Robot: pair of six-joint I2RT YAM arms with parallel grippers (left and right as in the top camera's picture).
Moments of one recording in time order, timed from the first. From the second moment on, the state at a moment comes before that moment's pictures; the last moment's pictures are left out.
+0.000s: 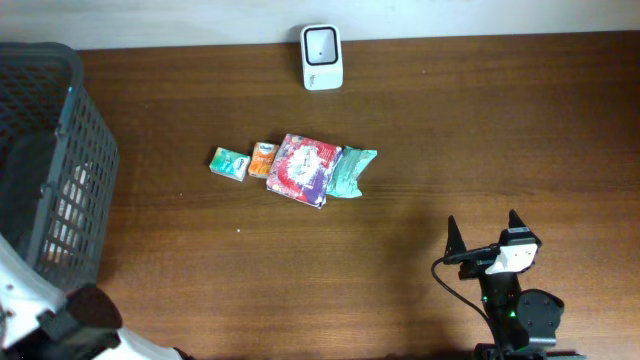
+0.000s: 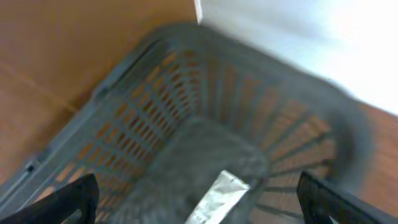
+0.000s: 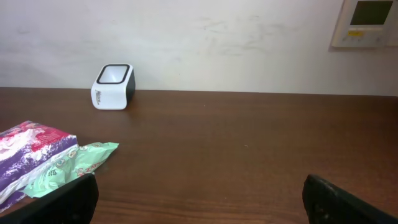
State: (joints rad) left arm 0.60 1.84 2.36 -1.22 -0.04 0.08; right arm -0.09 0.01 0.01 -0.07 -0.15 0.00
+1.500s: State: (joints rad) left arm 0.75 2.34 2.04 -1.26 -0.03 0.24; right arm -0.09 0.01 0.01 -0.07 -0.15 0.00
